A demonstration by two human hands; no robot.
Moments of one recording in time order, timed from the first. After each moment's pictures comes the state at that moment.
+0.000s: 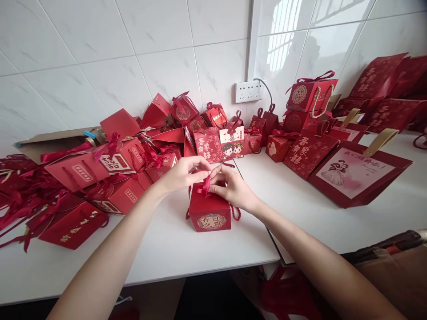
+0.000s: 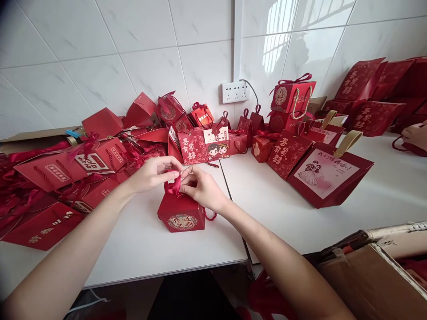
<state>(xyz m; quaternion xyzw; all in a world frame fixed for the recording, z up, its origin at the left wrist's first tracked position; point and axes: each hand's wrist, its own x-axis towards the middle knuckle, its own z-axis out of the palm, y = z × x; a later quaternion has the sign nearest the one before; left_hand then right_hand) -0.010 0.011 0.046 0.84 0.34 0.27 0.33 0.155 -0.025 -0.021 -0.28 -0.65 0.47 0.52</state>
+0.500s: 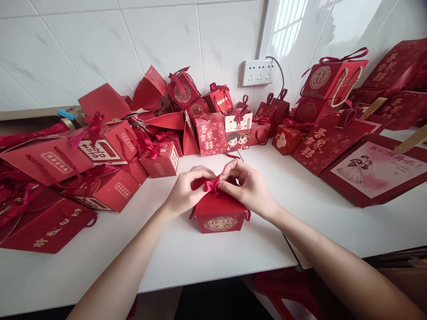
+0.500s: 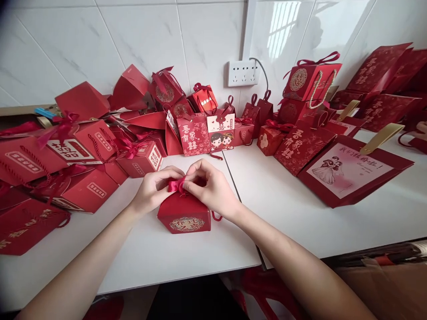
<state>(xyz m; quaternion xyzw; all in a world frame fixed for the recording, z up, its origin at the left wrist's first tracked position) -0.021 0.001 -0.015 0.79 0.32 0.39 0.35 0.152 -0.033 -0.020 -0.35 -0.64 0.42 0.54</state>
